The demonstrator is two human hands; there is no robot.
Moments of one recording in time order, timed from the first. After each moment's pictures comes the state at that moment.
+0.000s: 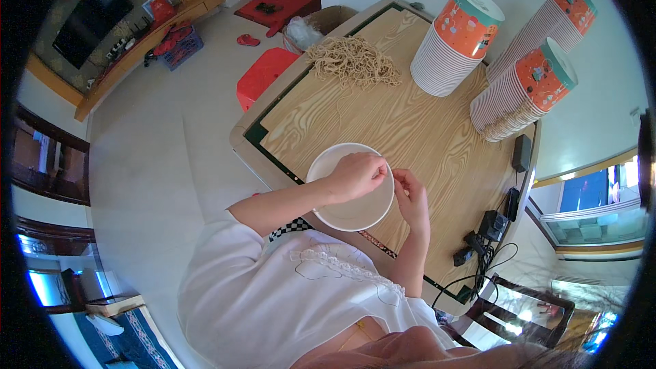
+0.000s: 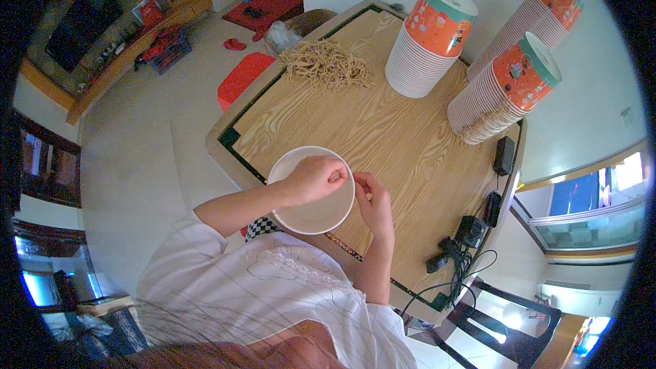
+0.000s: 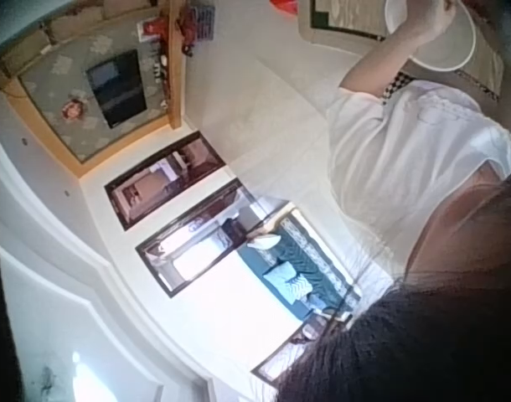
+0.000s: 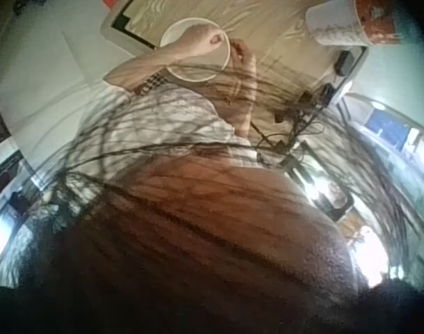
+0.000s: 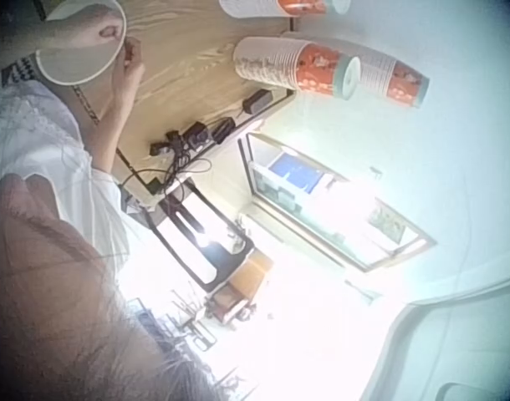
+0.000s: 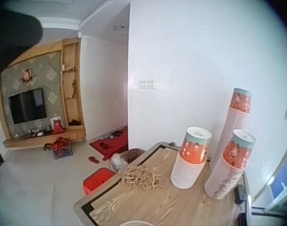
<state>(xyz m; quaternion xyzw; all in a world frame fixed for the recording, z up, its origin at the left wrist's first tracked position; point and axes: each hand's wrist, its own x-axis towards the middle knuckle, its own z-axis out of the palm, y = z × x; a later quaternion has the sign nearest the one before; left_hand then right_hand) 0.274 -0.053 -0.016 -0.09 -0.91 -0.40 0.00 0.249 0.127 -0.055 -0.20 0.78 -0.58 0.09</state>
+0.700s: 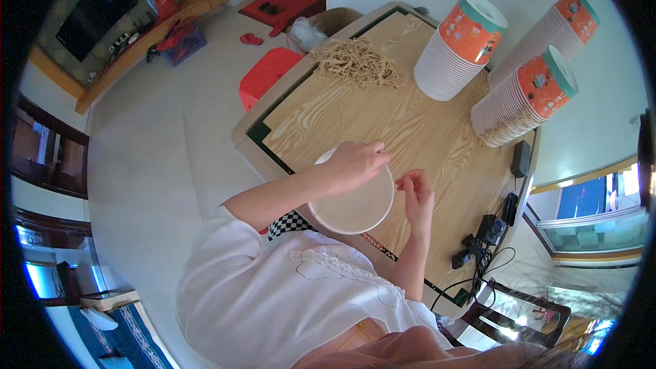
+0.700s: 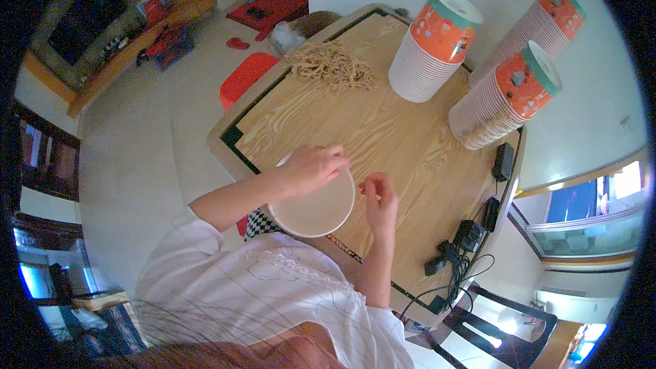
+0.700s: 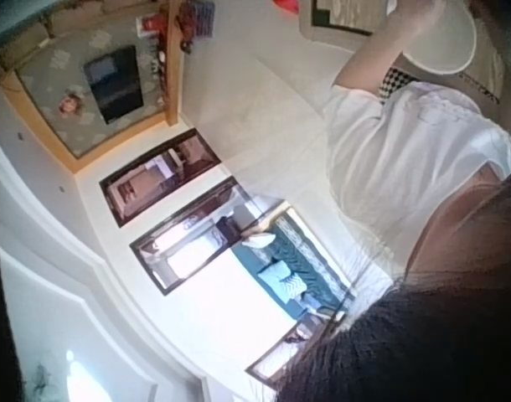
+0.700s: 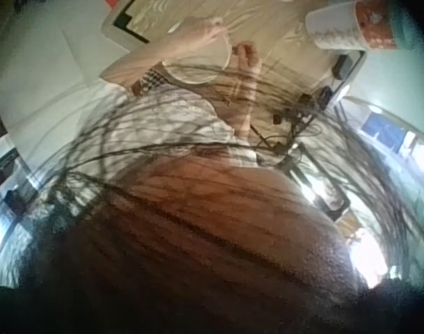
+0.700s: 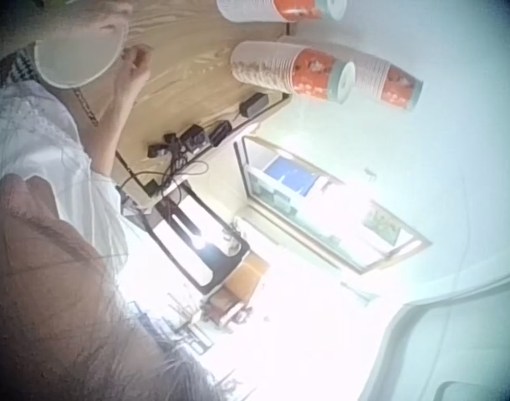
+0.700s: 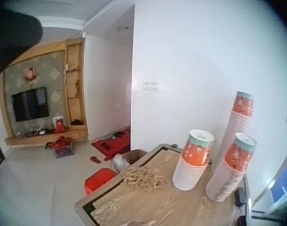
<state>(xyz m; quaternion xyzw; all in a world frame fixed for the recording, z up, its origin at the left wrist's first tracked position) 0.271 -0.071 0.001 -0.19 -0.95 -0.24 0.04 0.249 0.132 -0.064 -0.14 0.74 -0.66 0.06</state>
